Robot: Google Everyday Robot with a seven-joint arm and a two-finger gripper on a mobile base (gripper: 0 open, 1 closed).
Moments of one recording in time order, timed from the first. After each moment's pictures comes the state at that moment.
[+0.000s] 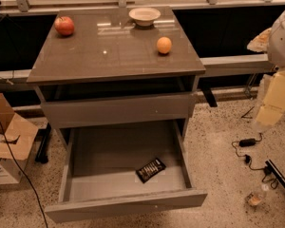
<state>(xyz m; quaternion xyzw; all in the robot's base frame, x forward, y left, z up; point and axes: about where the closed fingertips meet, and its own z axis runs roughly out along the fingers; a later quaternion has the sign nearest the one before) 0.438 -0.217 0.976 -0.60 0.78 -0.03 0.16</state>
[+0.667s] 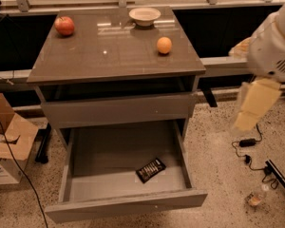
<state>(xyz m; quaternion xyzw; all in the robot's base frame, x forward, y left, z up) 0.444 -0.188 0.957 -0.61 0.77 -0.01 0.18</state>
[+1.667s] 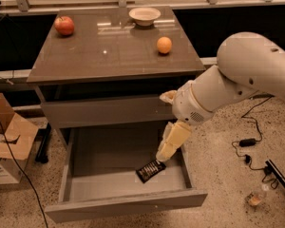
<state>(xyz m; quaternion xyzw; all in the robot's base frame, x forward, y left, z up) 0.478 -0.056 0.810 -0.63 0.71 0.18 0.25</state>
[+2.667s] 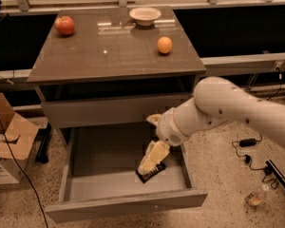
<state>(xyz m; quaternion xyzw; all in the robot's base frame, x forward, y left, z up) 0.492 -0.016 0.711 -0.60 0.72 0.25 0.26</state>
